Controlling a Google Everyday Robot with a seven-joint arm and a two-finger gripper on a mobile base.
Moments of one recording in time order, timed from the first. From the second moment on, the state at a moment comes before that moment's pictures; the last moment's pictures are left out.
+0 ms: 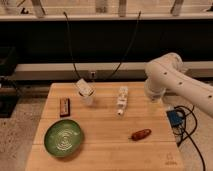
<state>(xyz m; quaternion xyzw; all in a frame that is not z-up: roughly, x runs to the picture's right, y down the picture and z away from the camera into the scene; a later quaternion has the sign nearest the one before) 0.215 0.074 0.722 -0.29 0.00 -0.03 0.96</state>
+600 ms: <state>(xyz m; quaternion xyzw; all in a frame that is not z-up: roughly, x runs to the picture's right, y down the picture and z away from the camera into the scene) 0.199 0.080 0.723 -0.29 -0.01 -0.05 0.96</state>
